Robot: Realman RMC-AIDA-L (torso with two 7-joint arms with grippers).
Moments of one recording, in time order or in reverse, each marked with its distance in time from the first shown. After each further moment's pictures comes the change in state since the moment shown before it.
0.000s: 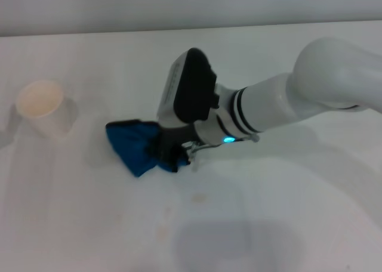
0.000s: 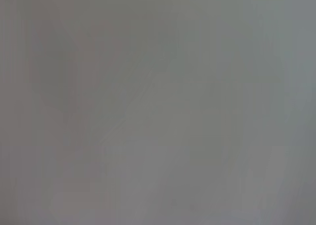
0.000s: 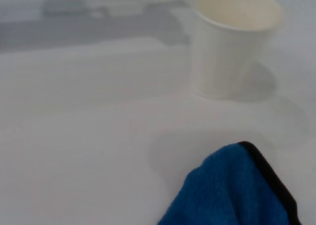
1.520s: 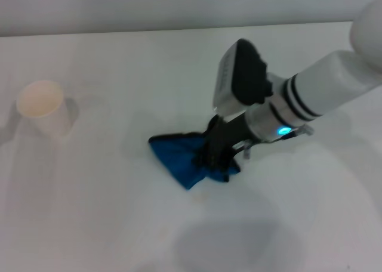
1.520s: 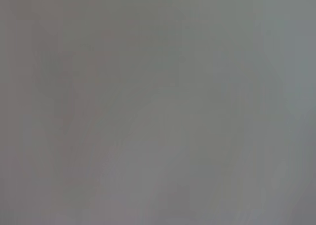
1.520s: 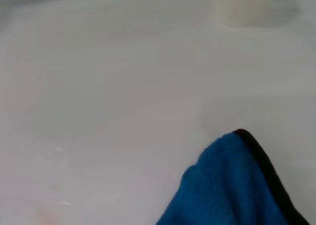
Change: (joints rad) left arm -0.013 0.001 -0.002 -0.003 -0.011 0.003 0.000; right arm -0.089 -0.018 0.452 -0.027 -0.379 -0.450 -0.035
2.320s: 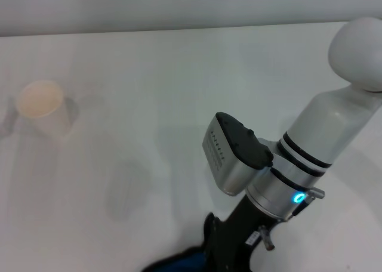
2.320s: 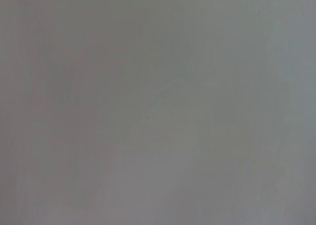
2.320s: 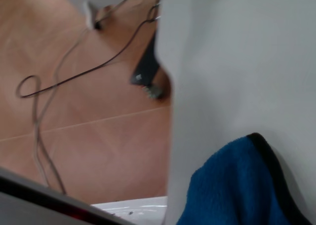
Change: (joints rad) left arm -0.017 -0.001 0.000 0.002 -0.041 -0.002 0.000; right arm -0.021 0.017 -0.157 -0.077 0.108 -0.440 0.023
